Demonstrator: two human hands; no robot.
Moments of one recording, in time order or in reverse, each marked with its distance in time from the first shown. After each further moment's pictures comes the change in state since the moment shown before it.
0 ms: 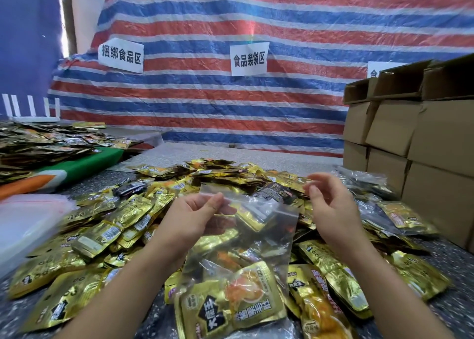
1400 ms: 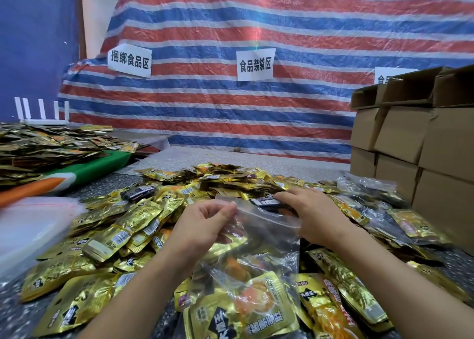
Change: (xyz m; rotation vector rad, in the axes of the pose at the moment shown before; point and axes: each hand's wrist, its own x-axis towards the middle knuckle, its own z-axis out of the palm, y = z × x) left_hand -0.002 0.003 -0.003 0.168 -0.004 0.045; right_hand 0.042 0.014 0.025 -0.915 -0.475 -0.541
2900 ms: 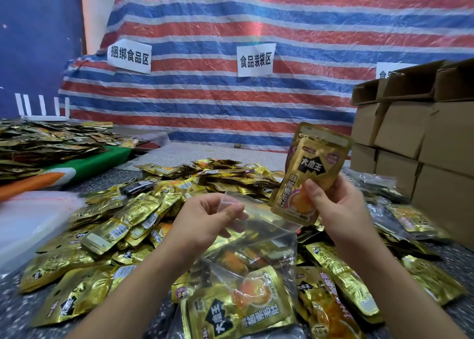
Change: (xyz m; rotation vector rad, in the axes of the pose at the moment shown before) left_hand -0.008 0.009 0.006 0.047 -0.035 0.057; right_hand -0.040 -0.042 -0.041 1.447 0.471 0.433
